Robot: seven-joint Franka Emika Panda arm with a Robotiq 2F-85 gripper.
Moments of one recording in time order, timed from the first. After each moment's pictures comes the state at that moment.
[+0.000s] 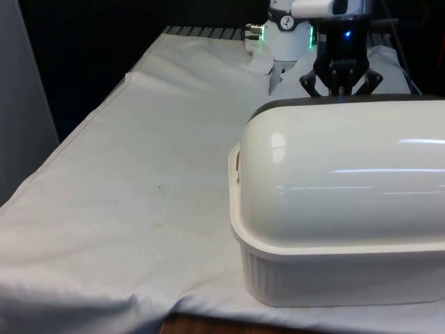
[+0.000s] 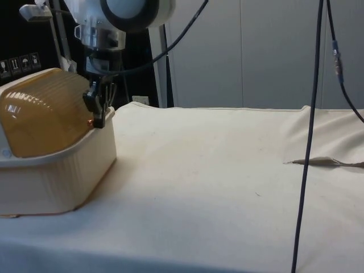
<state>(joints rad) 0.24 0.39 -0.09 -1.97 0.11 2.60 -0.07</state>
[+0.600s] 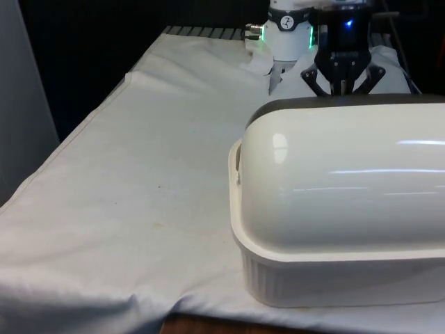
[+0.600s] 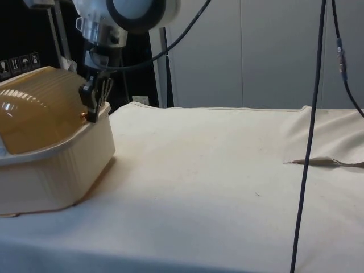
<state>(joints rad) 0.24 0.36 -0.09 -2.02 0.11 2.73 -0.07</state>
